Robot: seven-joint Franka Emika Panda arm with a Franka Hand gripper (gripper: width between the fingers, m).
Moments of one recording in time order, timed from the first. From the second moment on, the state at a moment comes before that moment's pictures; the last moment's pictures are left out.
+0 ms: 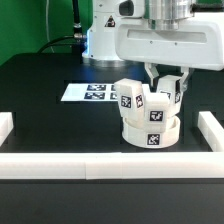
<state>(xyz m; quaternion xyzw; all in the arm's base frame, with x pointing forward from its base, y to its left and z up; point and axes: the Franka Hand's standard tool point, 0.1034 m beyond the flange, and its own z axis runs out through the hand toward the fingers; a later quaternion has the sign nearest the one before) 0.529 0.080 0.078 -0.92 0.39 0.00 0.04</state>
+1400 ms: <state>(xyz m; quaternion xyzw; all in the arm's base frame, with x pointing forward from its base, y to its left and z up) 0.526 0.082 0.077 -0.57 0.82 0.01 0.09</state>
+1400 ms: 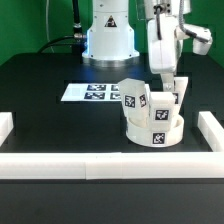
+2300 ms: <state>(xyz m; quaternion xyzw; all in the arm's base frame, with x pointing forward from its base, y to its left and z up) 0.523 0.084 0.076 -0.31 0.94 0.04 0.13</state>
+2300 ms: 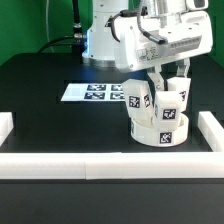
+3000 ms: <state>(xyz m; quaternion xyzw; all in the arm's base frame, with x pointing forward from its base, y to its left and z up) 0.531 0.089 0.114 -0.45 0.88 0.06 0.14</state>
